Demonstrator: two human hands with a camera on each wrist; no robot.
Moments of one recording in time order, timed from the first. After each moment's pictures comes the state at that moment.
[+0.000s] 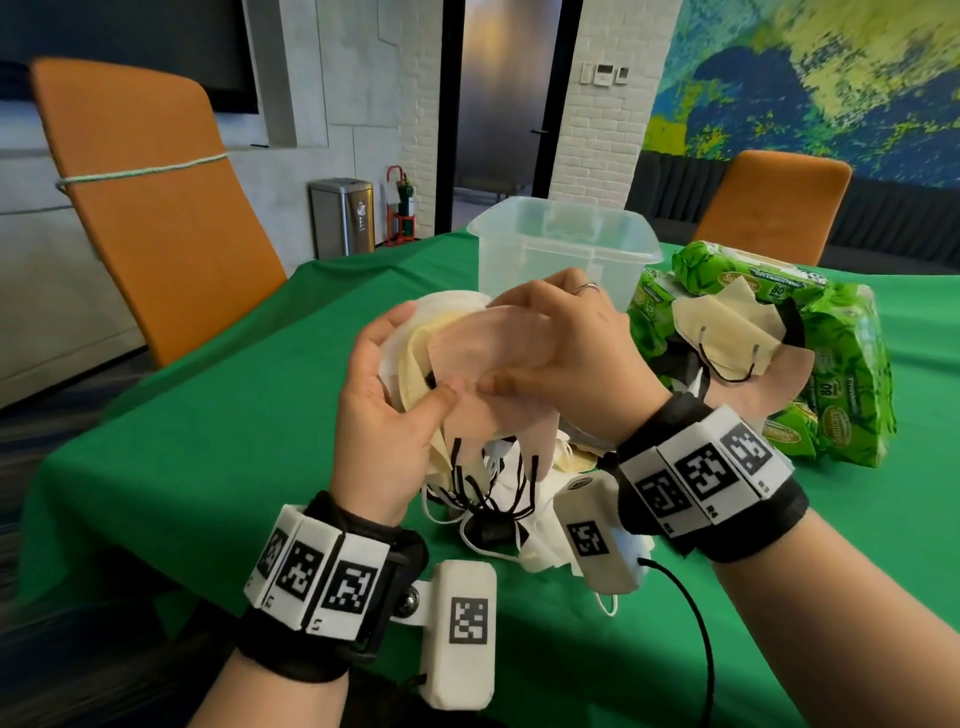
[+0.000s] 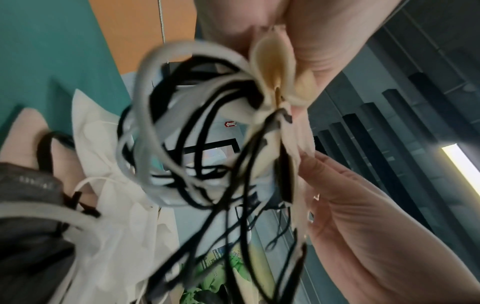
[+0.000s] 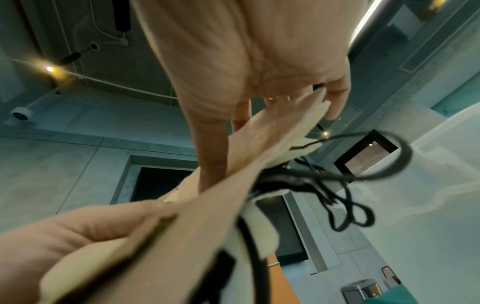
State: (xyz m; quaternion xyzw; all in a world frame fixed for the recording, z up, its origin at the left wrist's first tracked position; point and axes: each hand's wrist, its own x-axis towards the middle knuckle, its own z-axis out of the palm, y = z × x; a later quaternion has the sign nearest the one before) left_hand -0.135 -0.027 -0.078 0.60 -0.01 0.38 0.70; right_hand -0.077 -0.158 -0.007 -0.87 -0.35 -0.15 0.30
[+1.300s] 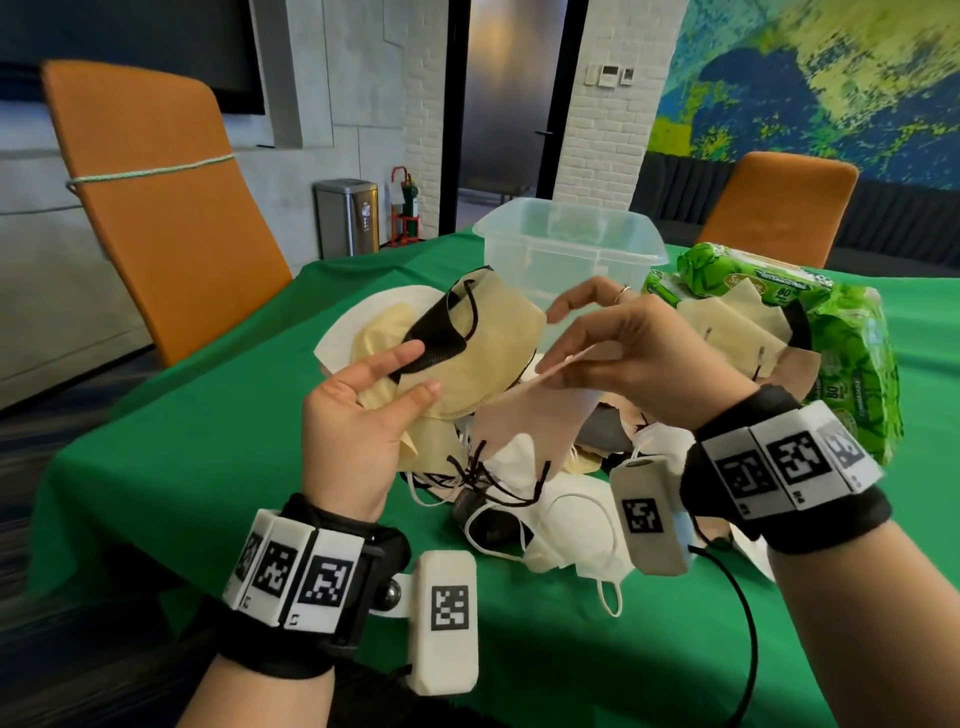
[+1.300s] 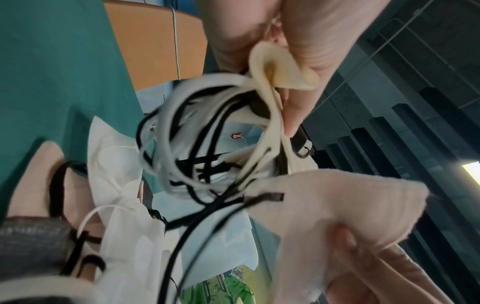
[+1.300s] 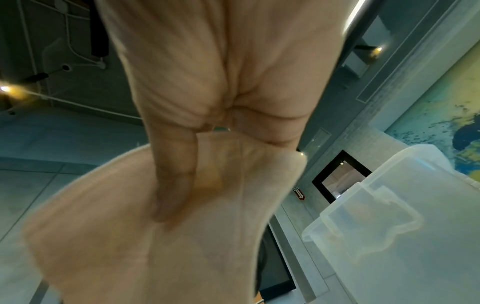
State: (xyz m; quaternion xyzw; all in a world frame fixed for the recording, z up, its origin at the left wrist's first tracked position) left_hand -0.144 -0.011 -0.079 0.59 0.07 0.38 0.71; right_hand -0.050 -0.196 -0.003 -0.81 -0.46 -0.04 0.37
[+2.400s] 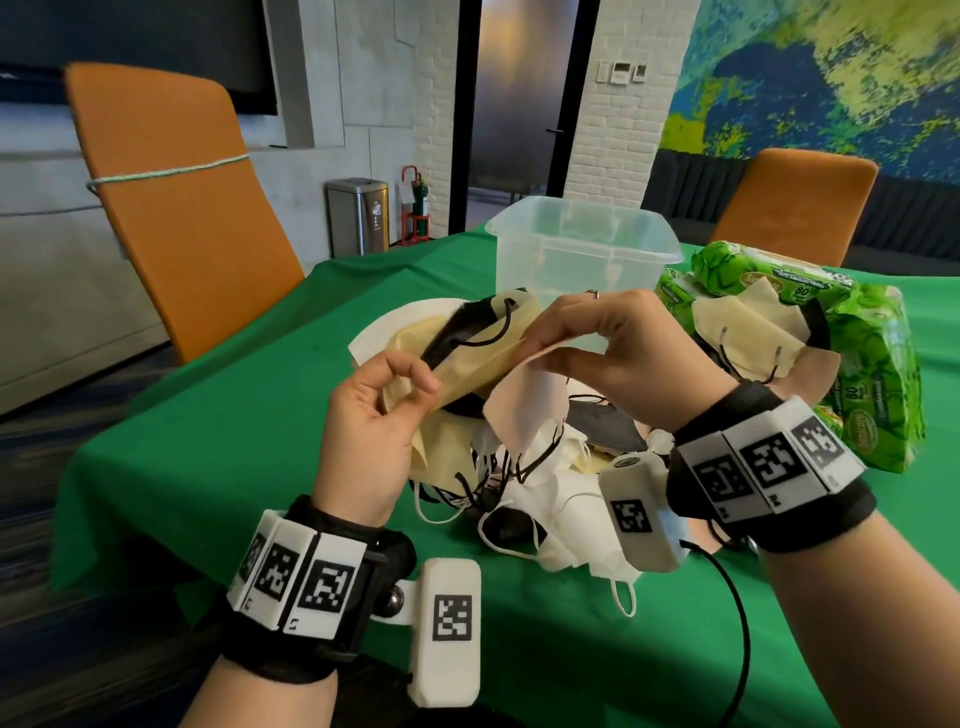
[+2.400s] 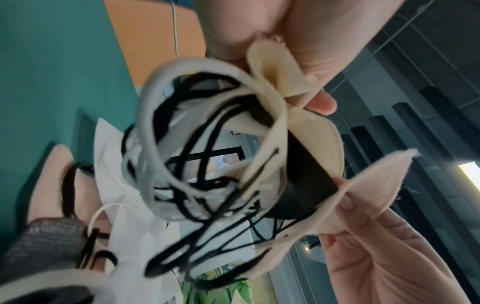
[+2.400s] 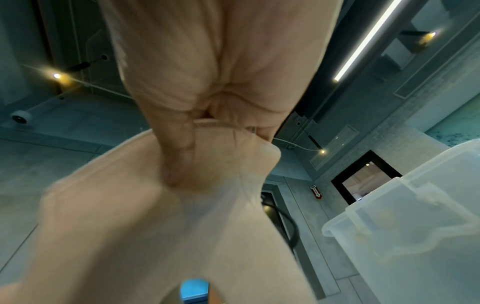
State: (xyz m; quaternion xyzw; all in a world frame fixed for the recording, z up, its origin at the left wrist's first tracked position) left_hand -0.146 -0.004 -0.086 0.65 -0.01 0.36 0.67; right_hand -0.059 -0.175 -0.003 -0.76 -0.52 -0.09 0.37
